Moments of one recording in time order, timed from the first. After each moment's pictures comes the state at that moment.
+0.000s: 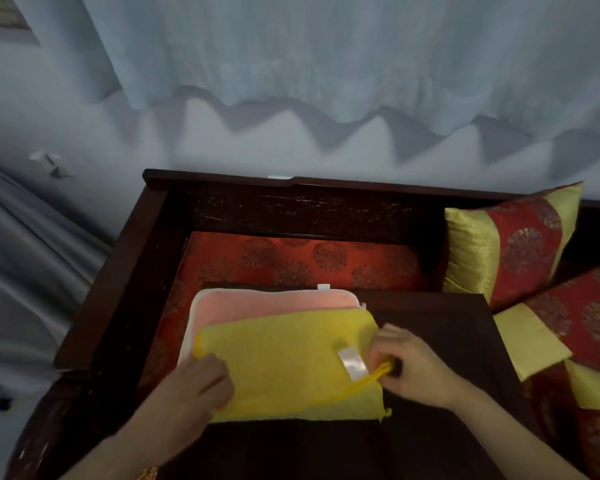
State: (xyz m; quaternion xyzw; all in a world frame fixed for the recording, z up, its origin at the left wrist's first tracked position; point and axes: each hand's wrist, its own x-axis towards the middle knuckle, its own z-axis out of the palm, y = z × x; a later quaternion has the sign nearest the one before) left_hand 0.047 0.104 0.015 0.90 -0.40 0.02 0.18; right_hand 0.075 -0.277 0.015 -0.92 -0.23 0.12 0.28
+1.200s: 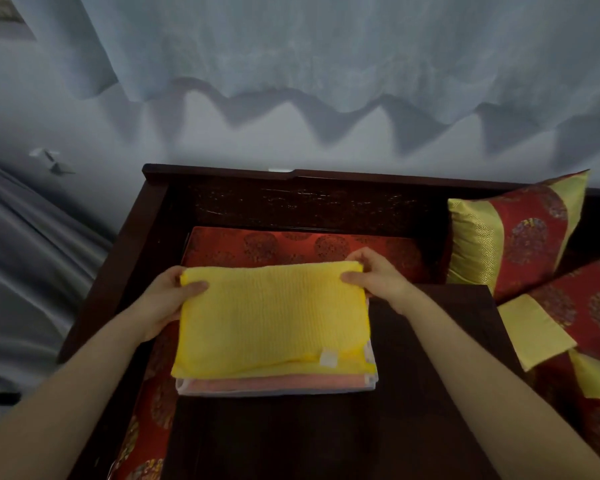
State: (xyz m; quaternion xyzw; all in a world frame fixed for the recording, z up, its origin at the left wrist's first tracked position) left_hand 0.167 0.125 0.018 0.73 0.21 -0.22 0.61; right_hand 0.179 -0.232 0.026 -0.84 0.10 0.20 0.50
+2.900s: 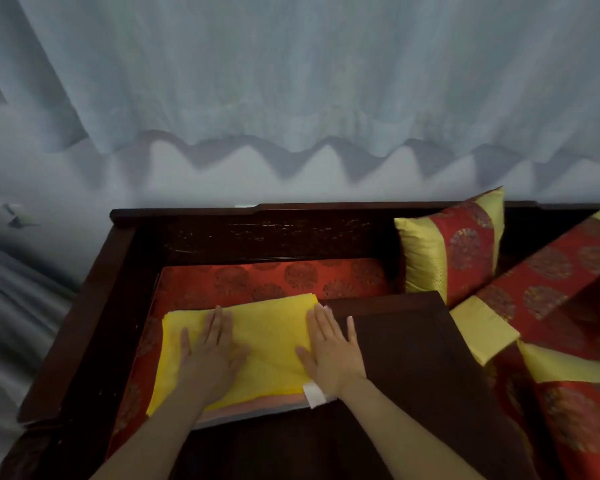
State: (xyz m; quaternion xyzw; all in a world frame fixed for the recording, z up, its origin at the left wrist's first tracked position) left_hand 0.106 0.040 -0.047 0.99 -0.10 -0.08 0.09; right_hand 0.076 -0.202 -0.034 -1.00 -0.03 0.07 0.05
